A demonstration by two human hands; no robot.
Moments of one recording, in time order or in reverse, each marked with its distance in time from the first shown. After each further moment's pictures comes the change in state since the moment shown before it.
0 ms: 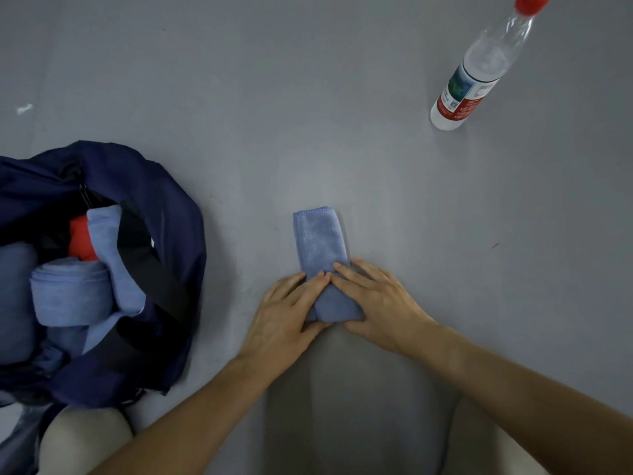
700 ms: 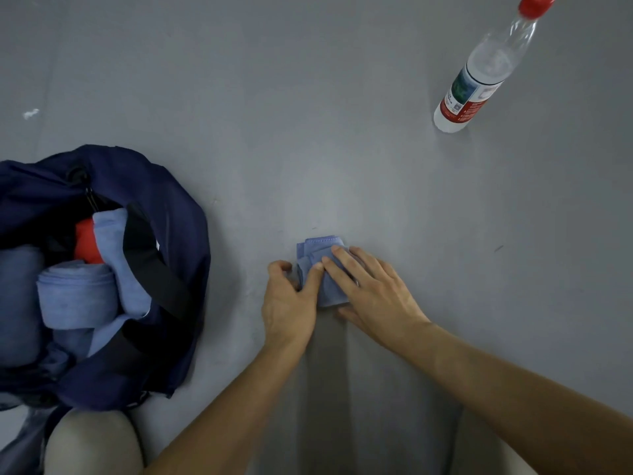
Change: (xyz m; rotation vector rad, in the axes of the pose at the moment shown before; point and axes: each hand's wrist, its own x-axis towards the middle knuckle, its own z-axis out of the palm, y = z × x) left_hand 0.038 0.034 -0.009 -0.538 0.216 -0.828; right_hand 0.017 -0.012 0.001 -0.310 0.129 0.000
